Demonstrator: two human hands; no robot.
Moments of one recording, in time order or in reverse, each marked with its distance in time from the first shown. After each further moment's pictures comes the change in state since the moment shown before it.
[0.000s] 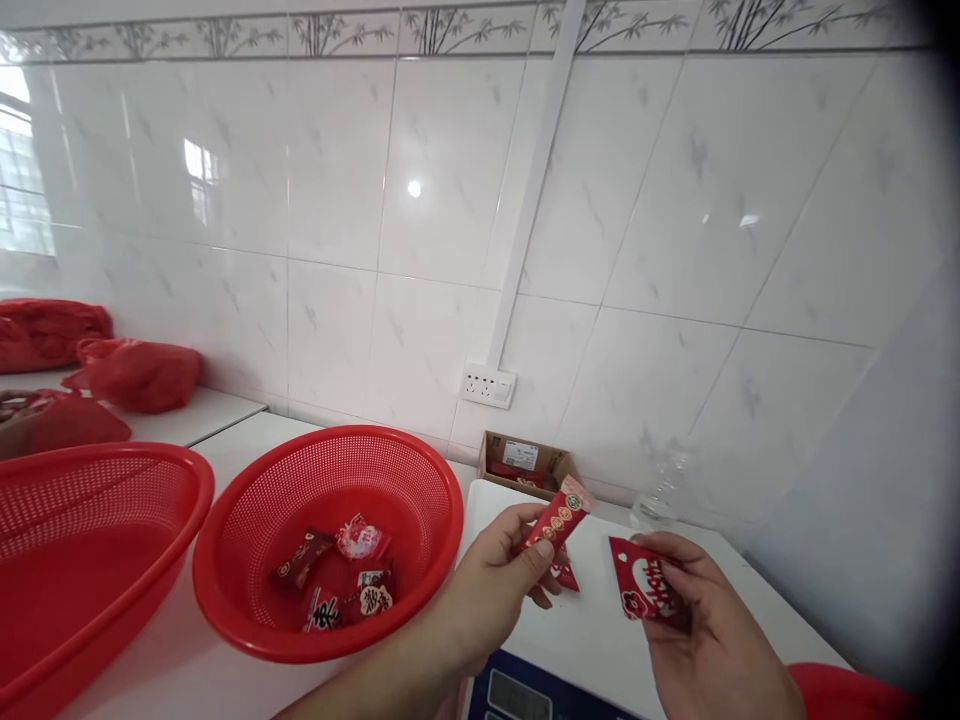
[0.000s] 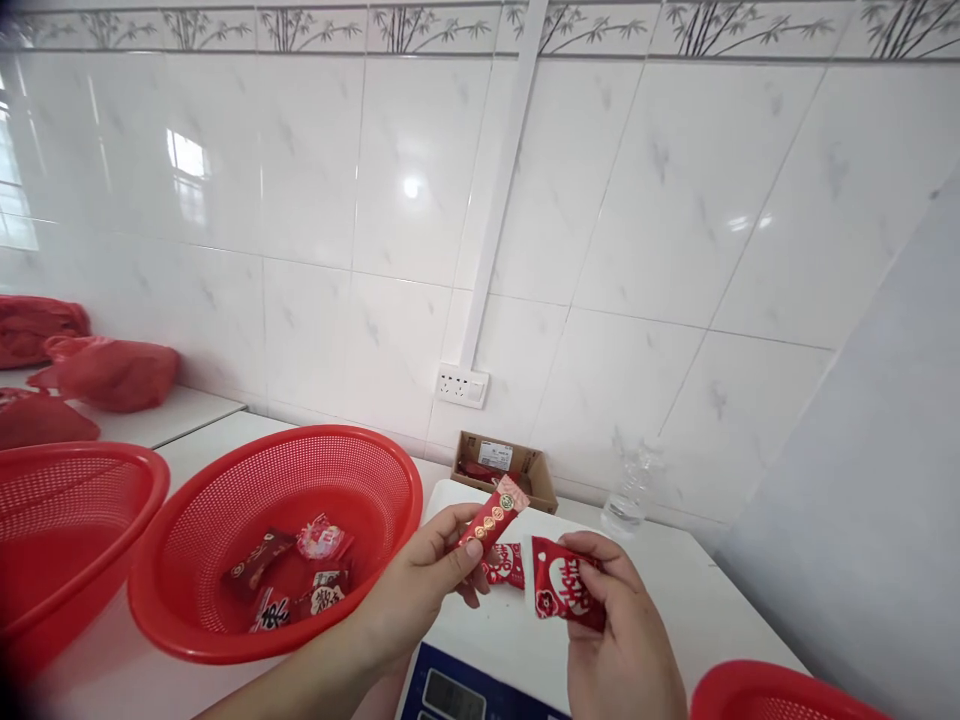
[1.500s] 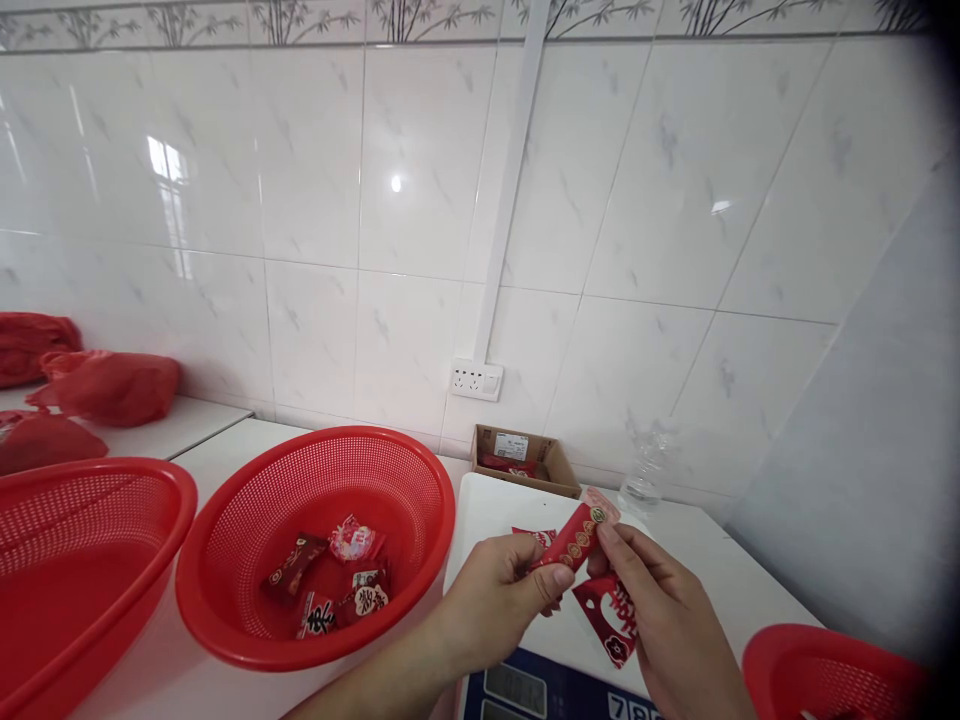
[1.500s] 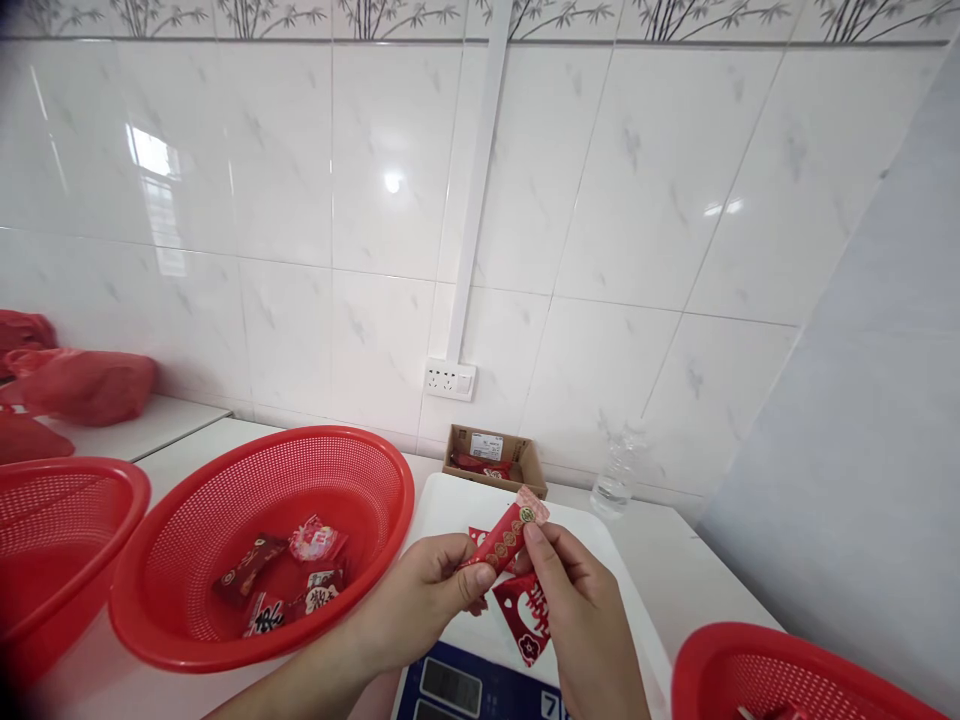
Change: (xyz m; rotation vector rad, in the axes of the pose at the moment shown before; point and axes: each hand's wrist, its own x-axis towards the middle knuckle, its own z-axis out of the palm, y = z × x) left_hand 0.000 -0.005 0.001 0.354 -0.153 0.010; right_hand -0.007 -0.023 0.016 0.188 -0.131 0.342
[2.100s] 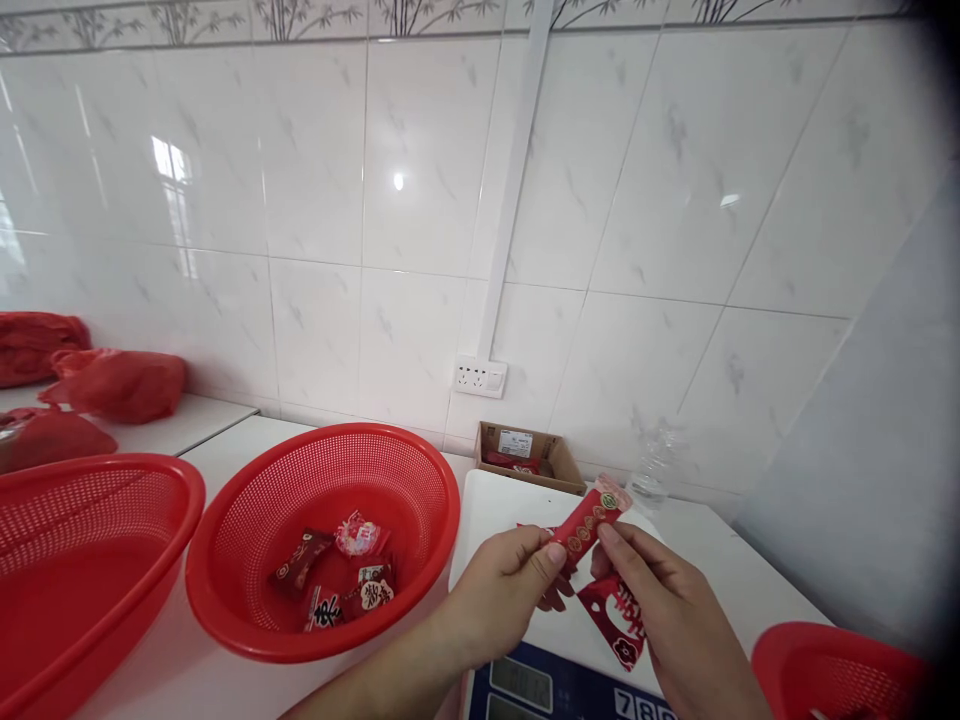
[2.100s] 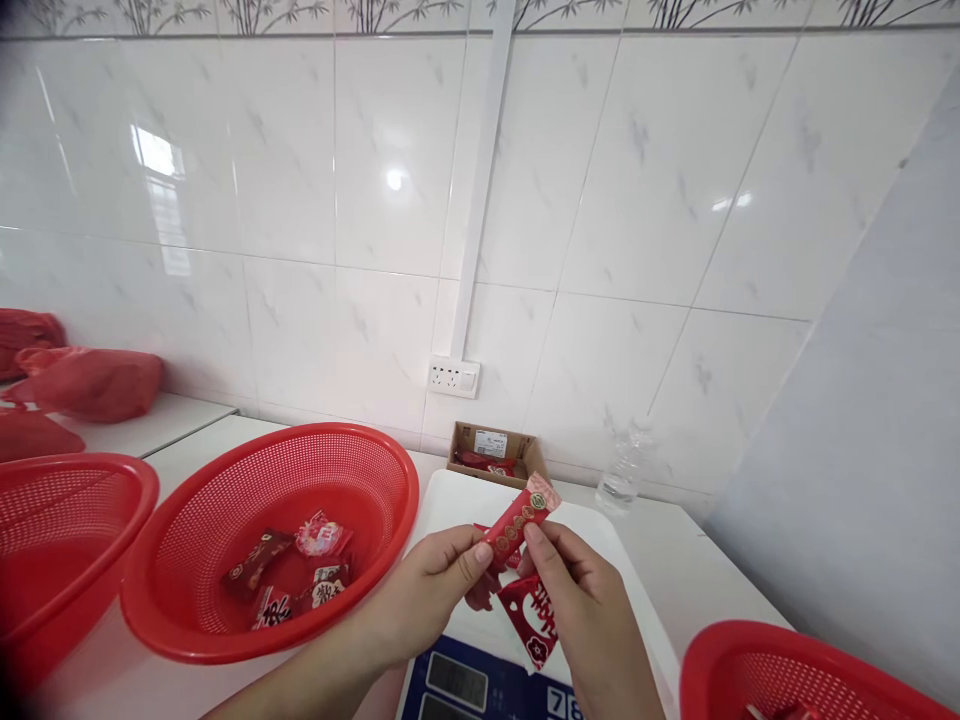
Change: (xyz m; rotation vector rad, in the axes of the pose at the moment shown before) left_hand 0.000 -0.002 0.001 -0.039 0.025 -0.028; right_hand 0.002 0.005 -0.005 -0.111 -0.050 0.025
